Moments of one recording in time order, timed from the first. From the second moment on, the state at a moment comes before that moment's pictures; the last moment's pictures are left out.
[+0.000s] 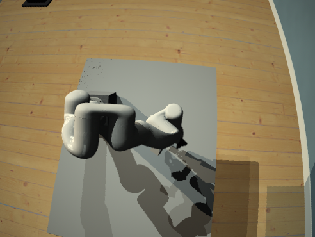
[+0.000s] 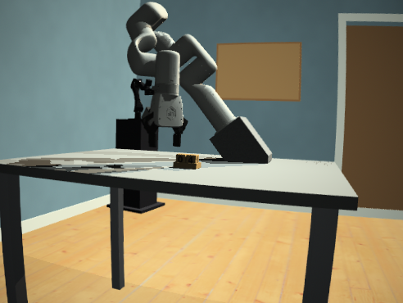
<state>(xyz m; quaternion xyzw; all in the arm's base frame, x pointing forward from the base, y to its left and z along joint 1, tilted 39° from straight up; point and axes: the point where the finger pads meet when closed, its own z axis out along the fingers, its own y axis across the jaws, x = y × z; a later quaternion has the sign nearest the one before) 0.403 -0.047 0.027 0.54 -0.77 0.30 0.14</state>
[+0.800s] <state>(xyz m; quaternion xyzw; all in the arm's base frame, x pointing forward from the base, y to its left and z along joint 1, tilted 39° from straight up) 0.402 -0.043 0.033 0.54 -0.77 0.30 0.14</state>
